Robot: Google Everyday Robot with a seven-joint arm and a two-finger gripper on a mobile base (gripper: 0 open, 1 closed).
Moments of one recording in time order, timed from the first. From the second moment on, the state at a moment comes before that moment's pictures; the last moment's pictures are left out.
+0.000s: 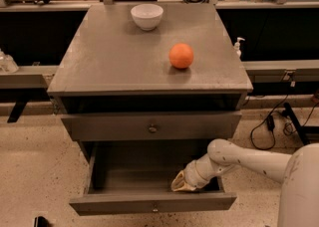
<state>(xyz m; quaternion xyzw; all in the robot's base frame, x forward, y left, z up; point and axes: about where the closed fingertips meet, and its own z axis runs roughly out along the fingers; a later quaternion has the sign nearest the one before) 0.493 -0.080 0.372 -0.68 0.65 0.27 0.21</state>
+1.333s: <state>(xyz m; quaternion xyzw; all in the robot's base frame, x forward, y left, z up) 0.453 -0.037 0.406 -0.71 0.54 0.34 0.30</state>
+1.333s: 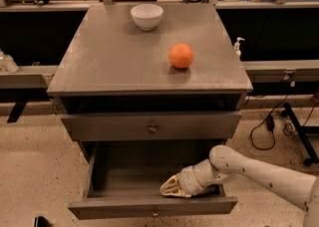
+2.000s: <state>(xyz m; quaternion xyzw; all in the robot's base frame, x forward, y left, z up) 0.446 -0.034 0.407 -0.71 0.54 0.34 0.28</state>
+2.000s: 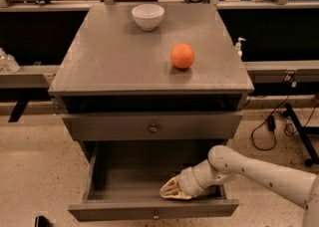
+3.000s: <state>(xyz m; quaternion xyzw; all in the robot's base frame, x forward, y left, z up) 0.461 -0.048 0.439 -0.70 0.54 0.35 0.31</state>
